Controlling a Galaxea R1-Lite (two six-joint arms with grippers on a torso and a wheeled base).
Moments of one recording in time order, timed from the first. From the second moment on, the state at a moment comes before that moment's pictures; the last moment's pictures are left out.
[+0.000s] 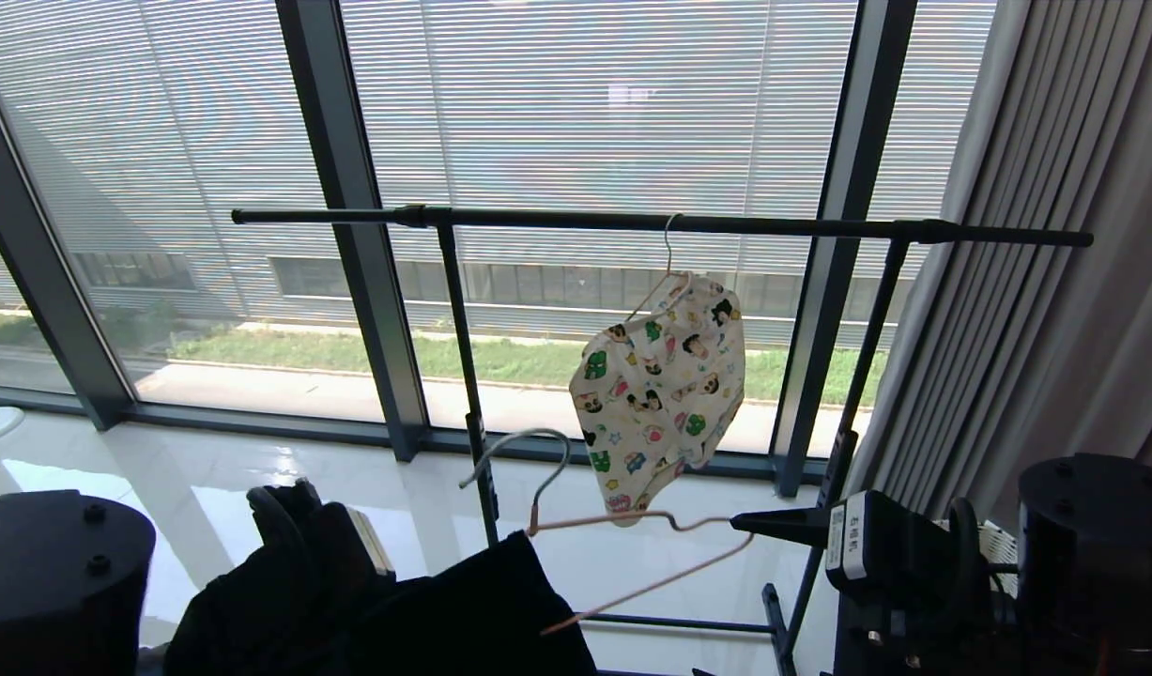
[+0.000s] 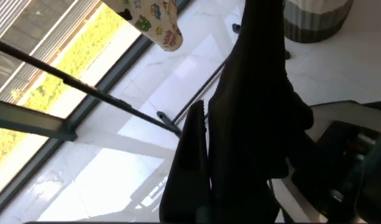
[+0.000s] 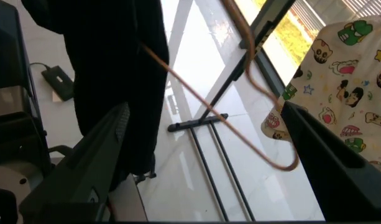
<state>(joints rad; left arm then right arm) -0.73 1.21 -0.42 -0.29 0.07 0.38 0.92 1.51 -0.42 -0.75 0.22 -0.27</state>
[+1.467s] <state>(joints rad) -0.72 1.22 -0.54 -0.38 0.15 0.36 1.03 1.86 -0.66 -0.76 -0.06 0.25</state>
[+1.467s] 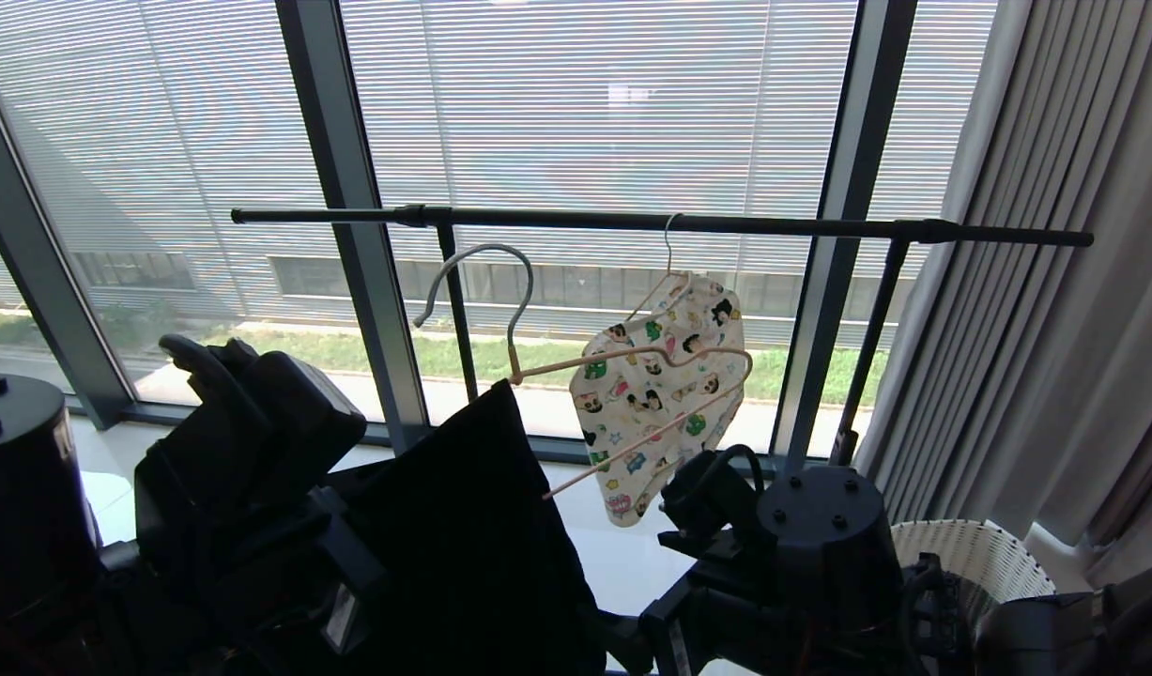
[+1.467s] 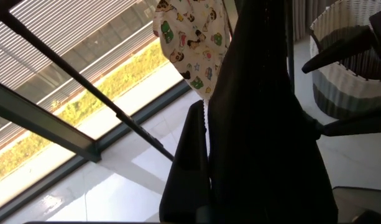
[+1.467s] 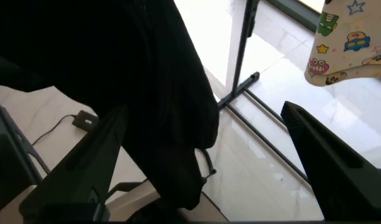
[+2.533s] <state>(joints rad) -0.78 1.22 -0.48 -0.38 0.27 0.36 0.84 1.96 -0.67 -0.76 -0.39 0.07</state>
